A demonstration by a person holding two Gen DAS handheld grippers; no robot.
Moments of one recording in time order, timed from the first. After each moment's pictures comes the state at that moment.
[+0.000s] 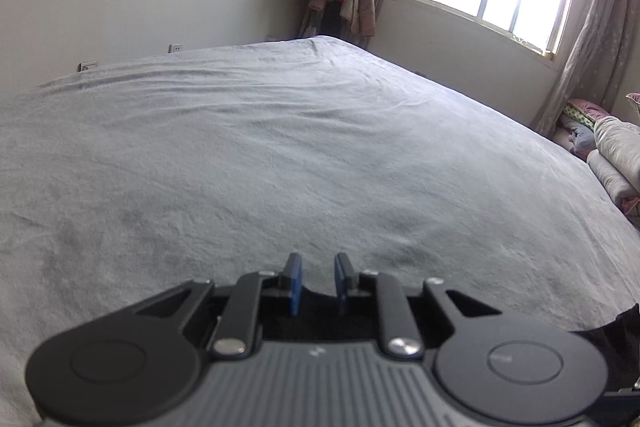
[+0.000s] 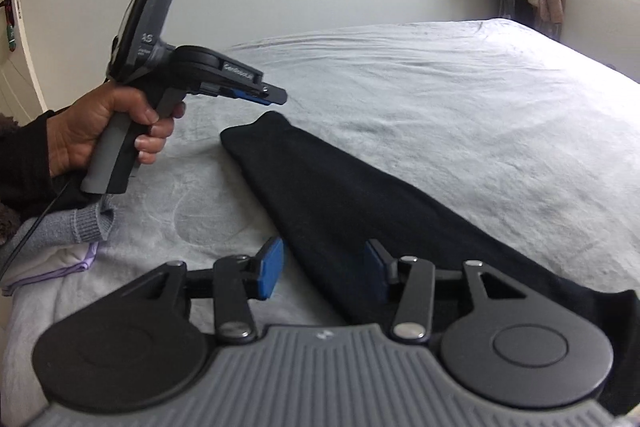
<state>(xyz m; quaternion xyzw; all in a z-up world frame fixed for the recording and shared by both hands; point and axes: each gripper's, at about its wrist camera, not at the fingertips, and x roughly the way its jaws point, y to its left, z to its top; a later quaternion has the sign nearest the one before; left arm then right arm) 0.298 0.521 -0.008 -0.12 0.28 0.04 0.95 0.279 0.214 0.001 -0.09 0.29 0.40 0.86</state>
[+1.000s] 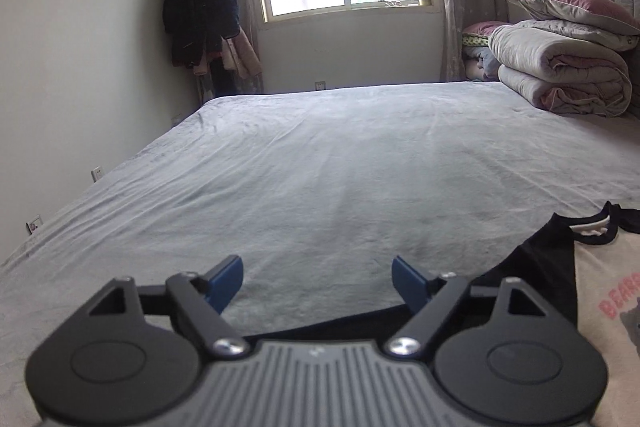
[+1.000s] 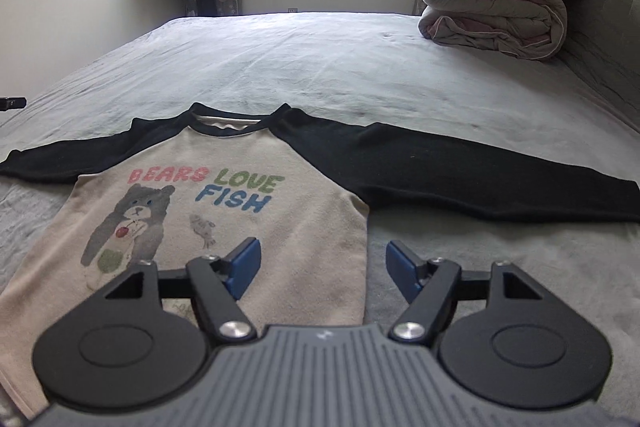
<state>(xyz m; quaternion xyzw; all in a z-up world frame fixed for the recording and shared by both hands) 0.248 0.332 0.065 0.09 0.24 -0.04 0.96 0.078 -0.154 0.014 0.03 0.33 0.00 0.94</state>
